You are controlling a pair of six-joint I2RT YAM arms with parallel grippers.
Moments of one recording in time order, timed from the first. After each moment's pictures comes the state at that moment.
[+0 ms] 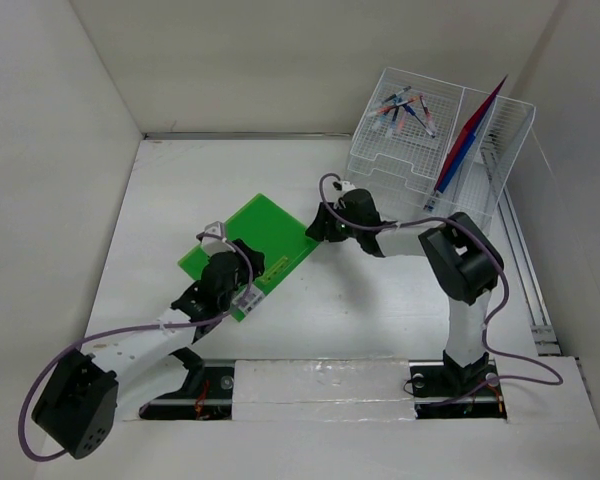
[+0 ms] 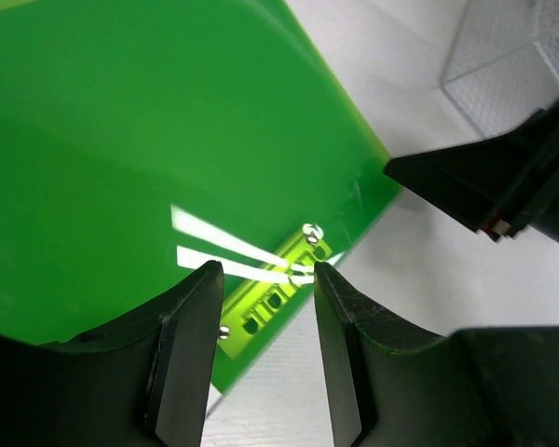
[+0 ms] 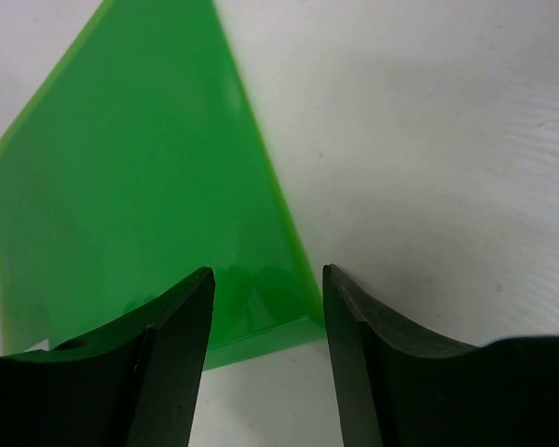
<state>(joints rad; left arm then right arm) -0.61 0.93 0.30 0.21 -0.38 -0.78 0.54 1.98 1.06 0.37 -0.25 0.53</state>
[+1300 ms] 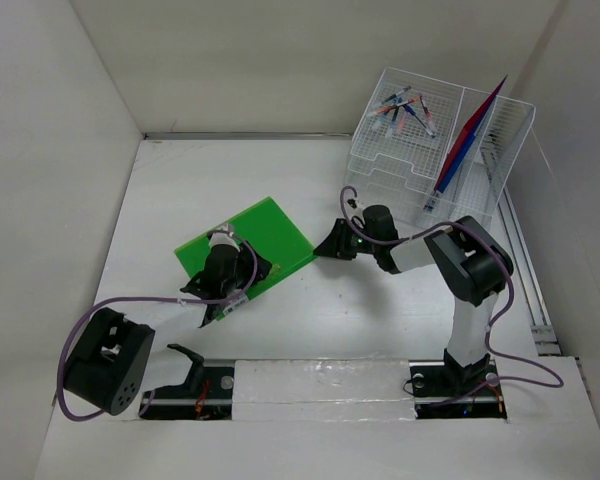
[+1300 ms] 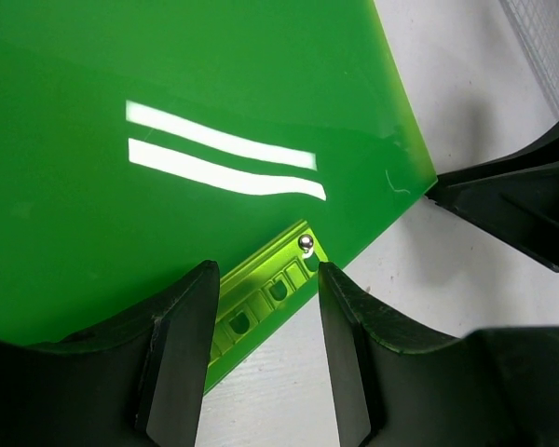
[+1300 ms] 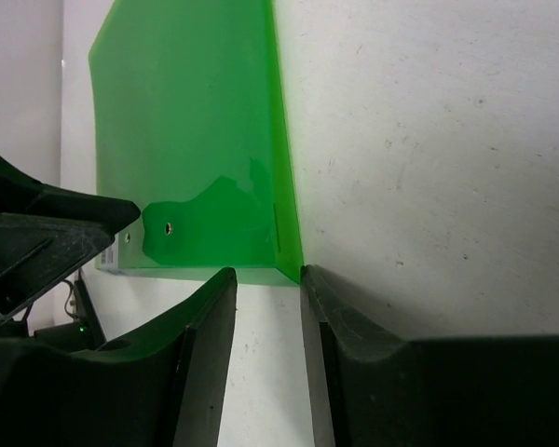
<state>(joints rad) -0.45 1.21 0.30 0.33 -0.04 -0.81 0.49 1.94 0.82 0.61 -0.56 0.74</state>
